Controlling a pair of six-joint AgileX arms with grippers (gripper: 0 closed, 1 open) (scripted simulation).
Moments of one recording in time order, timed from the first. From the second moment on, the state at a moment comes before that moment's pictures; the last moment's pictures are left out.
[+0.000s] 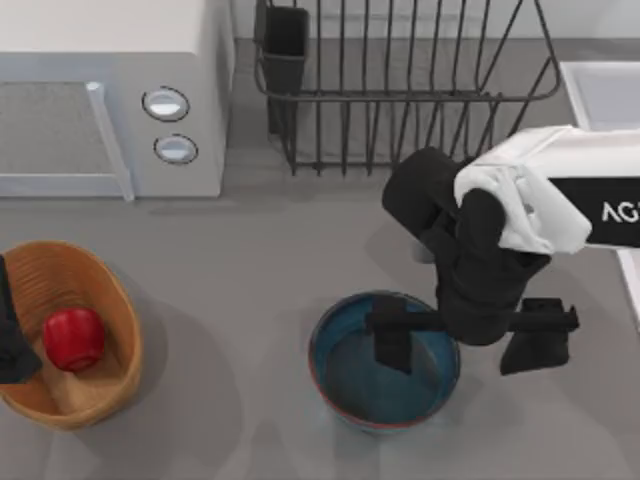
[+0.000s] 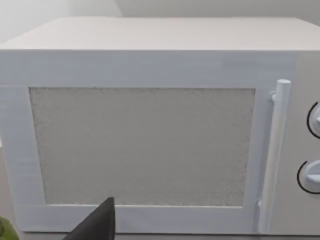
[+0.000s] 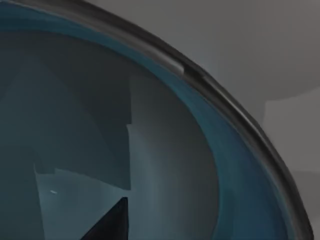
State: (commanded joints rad) left arm 0.00 0.00 0.00 0.00 0.00 0.00; right arm 0.67 1.93 1.20 -0.84 0.00 0.68
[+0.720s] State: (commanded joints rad) left arm 0.00 0.00 0.00 0.00 0.00 0.00; right arm 0.67 1.93 1.20 -0.84 0.00 0.68
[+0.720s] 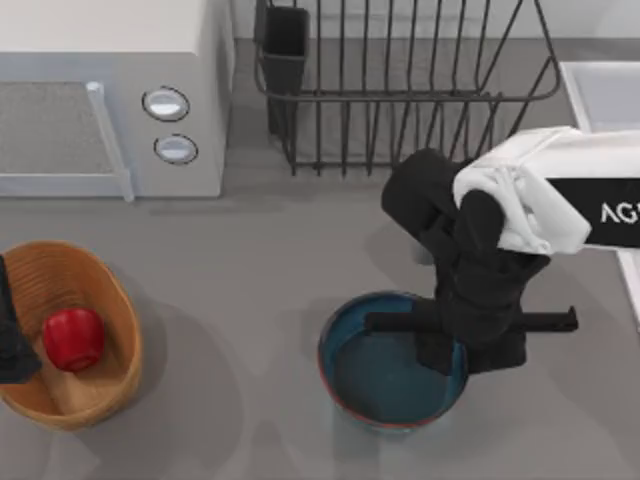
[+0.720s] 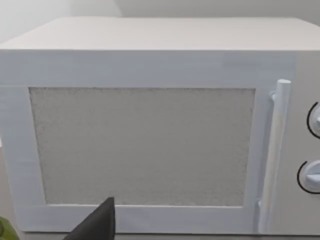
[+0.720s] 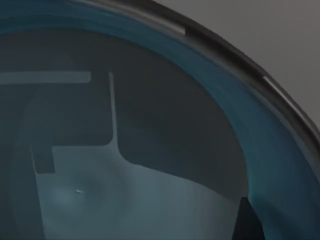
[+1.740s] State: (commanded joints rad) left arm 0.00 0.00 0.00 0.00 0.00 0.00; right arm 0.67 1.84 1.44 -1.19 0.00 0.68
